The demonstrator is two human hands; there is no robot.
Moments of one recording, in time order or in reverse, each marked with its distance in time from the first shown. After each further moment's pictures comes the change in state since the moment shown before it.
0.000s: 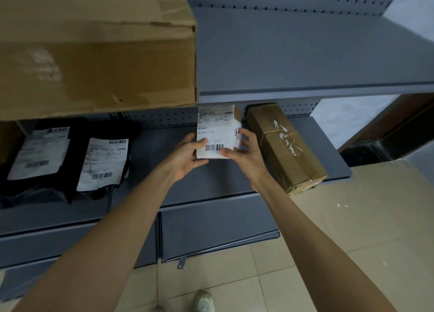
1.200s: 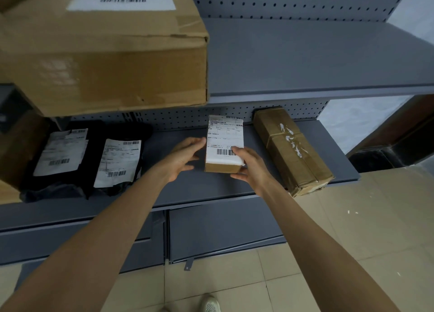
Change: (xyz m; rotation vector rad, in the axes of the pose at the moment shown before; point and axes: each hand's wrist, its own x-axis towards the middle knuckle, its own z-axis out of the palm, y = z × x) left_hand -0.030 0.012 -0.022 0.357 0.080 -0.003; right_hand -0.001 0.018 -0.001 0.133 -0.066 0.302
